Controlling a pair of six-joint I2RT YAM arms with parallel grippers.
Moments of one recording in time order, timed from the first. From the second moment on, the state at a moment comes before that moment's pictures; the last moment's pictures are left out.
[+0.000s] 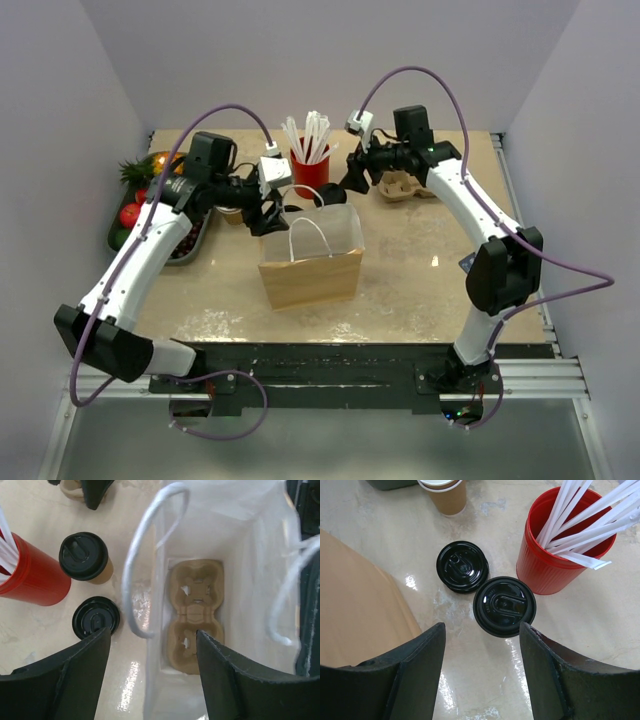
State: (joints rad) left arm -0.36 1.36 1.49 -0.90 0.74 0.65; right arm 0.33 1.80 1.69 -0.56 -0.73 -0.45
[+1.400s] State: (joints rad) left arm -0.13 1.20 1.41 -1.27 0.46 1.14; right arm 0.42 1.94 1.76 -0.48 -0.57 -0.49
